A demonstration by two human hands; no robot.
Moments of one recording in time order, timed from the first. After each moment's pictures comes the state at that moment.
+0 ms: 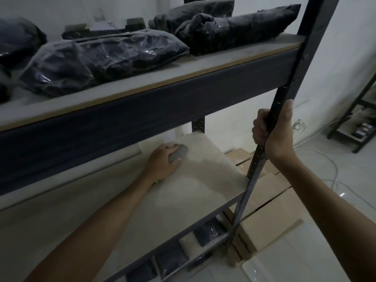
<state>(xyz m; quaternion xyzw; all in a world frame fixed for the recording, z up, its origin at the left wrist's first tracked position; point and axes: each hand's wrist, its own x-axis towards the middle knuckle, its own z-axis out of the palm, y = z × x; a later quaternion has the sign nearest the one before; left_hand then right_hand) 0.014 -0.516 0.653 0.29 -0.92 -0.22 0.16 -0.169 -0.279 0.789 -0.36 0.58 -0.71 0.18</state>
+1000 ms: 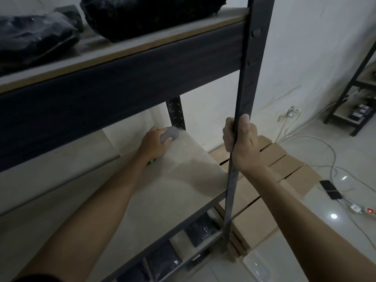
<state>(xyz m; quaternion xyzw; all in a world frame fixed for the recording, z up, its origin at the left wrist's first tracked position) -0.073 -0.542 0.659 0.31 -0.92 -0.20 0.16 -0.171 -0.276 0.748 -0.39 0.58 -0.71 0.12</state>
